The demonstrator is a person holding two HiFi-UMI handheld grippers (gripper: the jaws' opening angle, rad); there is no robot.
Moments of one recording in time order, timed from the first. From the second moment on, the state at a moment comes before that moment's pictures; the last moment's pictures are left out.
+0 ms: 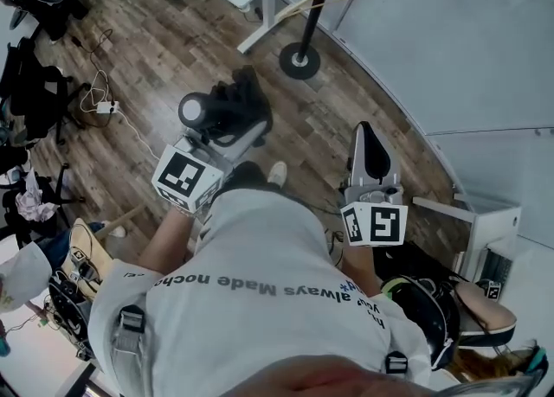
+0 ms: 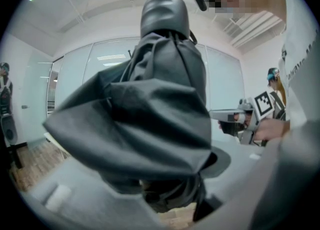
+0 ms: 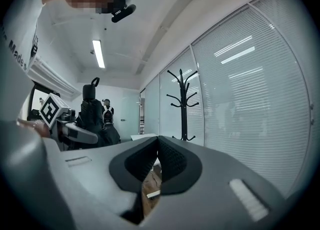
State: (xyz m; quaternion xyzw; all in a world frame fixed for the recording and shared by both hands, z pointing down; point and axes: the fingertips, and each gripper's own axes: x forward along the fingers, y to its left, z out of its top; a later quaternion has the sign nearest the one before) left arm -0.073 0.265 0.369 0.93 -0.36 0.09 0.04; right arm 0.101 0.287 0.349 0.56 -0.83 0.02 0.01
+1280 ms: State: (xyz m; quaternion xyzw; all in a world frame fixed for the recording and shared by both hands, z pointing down) left arm -0.102 -0.129 0.384 0.94 -0.33 0.10 0.08; right arm 0.050 -0.105 0.345 0.56 -0.83 0.02 0.04
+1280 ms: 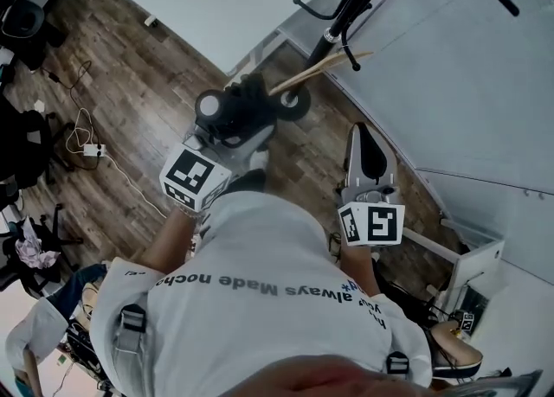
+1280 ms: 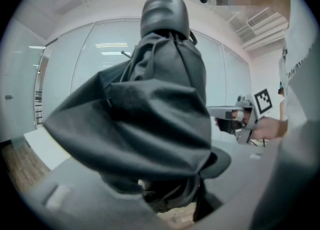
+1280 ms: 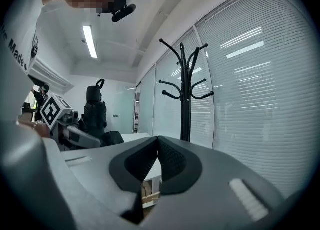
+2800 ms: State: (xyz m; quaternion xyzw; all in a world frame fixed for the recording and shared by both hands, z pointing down) left arm -0.009 -0.313 0.368 0.94 -0.31 0.12 0.06; right arm 0.150 -0.282 0.338 0.58 -0.82 0.01 0.02
